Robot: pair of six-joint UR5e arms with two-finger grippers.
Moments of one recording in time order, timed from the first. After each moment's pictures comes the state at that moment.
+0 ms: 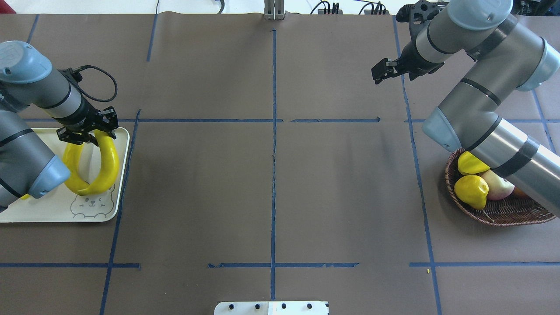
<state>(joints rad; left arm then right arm) -0.90 -1.85 -1.63 -1.78 -2.14 -1.36 0.94 -1.06 1.58 -1.31 2.03 0.78</state>
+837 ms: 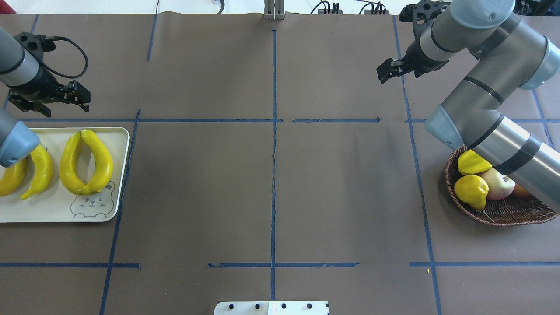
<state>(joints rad) -1.09 -1.85 -1.64 -1.65 -2.18 -0.78 0.97 -1.07 1.56 -1.32 2.02 0.69</state>
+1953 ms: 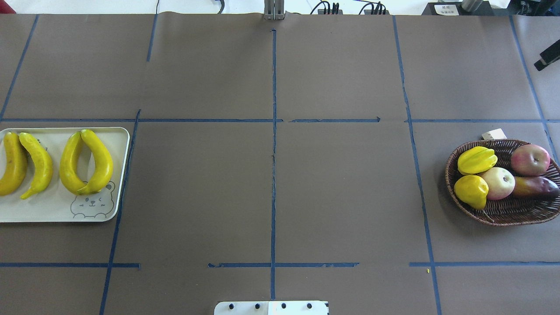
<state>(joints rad) -1.54 -1.77 -1.58 -1.25 -2.36 0.22 1.45 -1.30 1.54 -1.65 2.32 -0.15</state>
